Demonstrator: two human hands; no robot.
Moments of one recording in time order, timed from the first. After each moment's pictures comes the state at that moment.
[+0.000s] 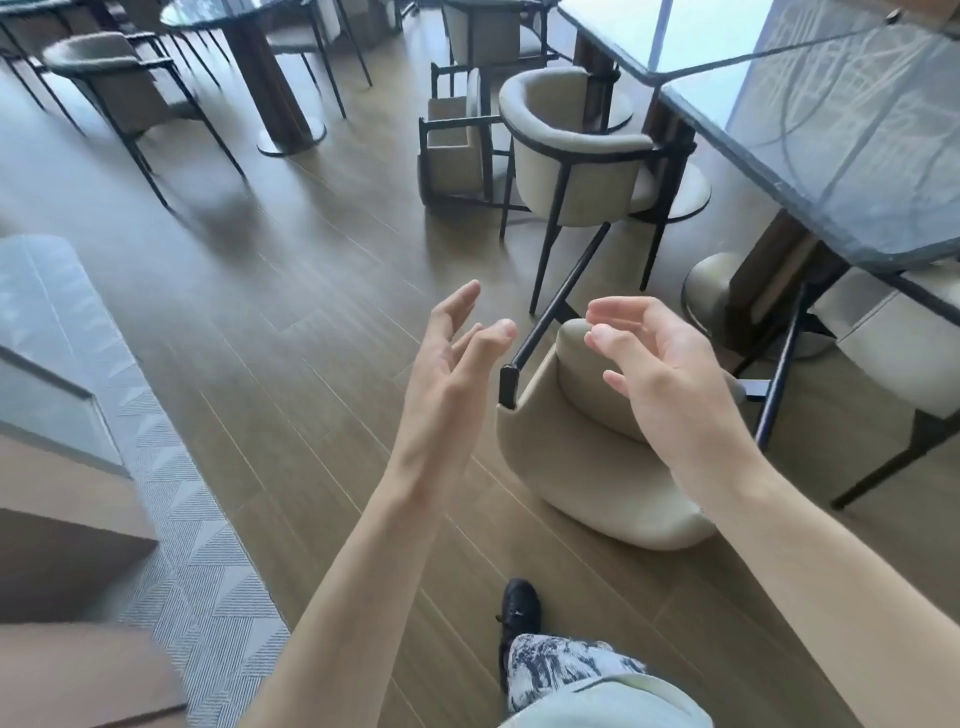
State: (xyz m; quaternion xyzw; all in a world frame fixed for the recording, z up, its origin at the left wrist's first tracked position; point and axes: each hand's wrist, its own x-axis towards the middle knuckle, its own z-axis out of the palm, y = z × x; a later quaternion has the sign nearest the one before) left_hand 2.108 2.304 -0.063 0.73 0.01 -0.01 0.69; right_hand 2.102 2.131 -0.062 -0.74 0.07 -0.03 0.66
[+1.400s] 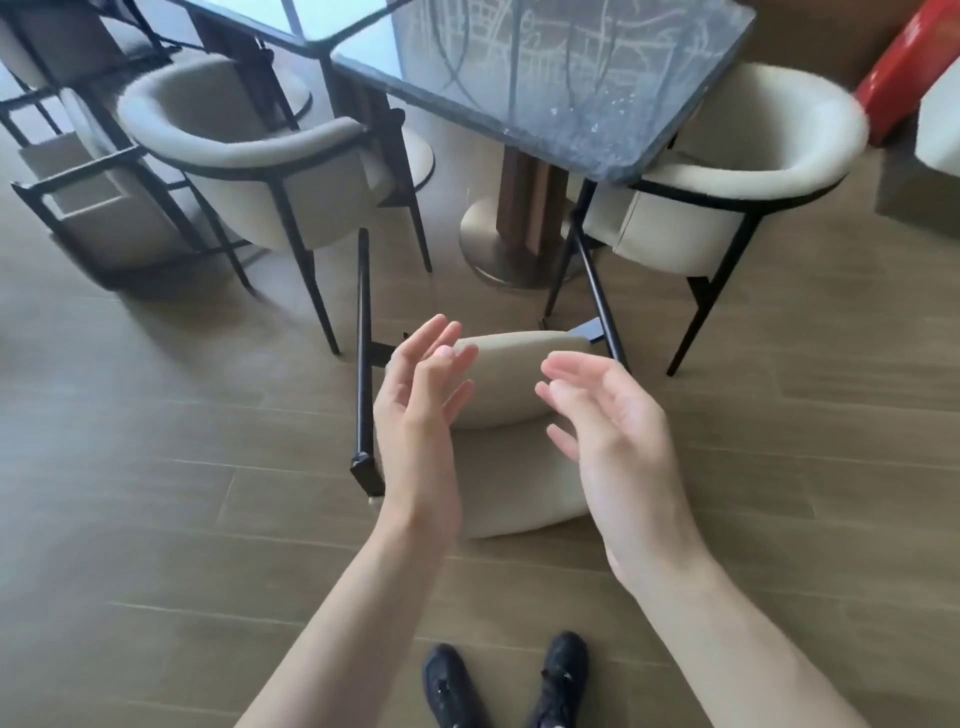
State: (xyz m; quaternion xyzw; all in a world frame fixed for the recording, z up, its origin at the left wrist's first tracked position) left_hand 2.318 2.196 -0.184 0.58 -0.05 -0.22 0.78; right_hand 2.214 2.117 -0.153 -0.58 0.36 -0.24 0.69
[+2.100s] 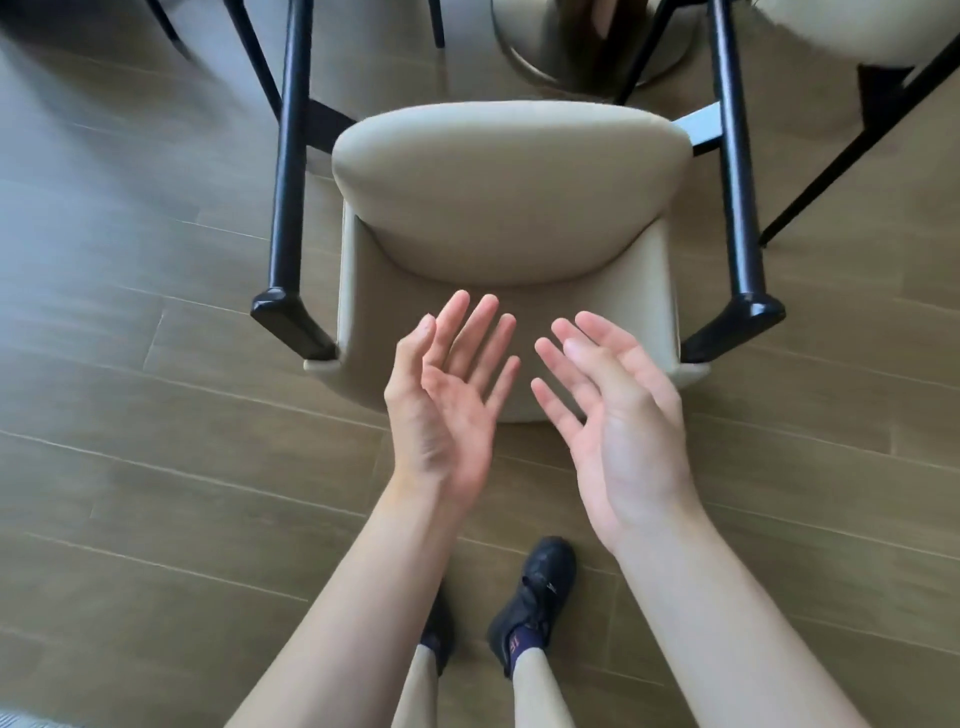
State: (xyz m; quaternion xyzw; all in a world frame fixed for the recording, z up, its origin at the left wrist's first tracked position) left_hand 2.297 2.168 -0.503 0.37 0.20 -0.37 0.83; right_hand 2.223 2.077 -0.463 -0.35 0.47 -0.16 0.79
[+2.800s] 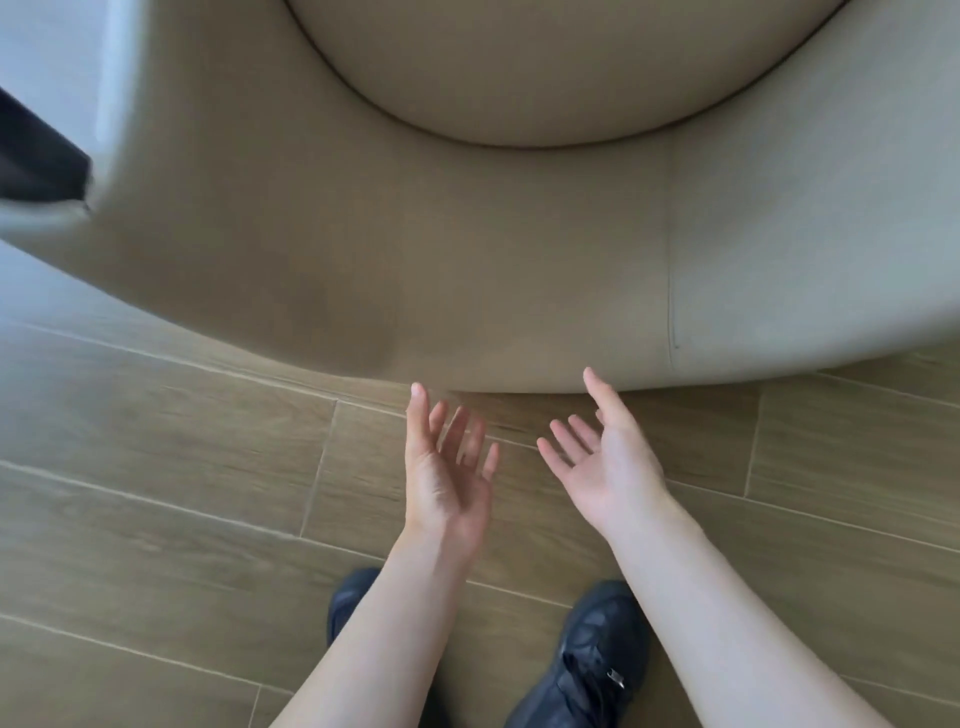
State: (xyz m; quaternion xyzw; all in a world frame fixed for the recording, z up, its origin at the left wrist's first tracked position) left_hand 2.254 2.204 -0.907 0.43 0.45 -0.32 0.71; right_hand 2.206 2.084 -0.900 -0.14 0.66 -0.04 0.73
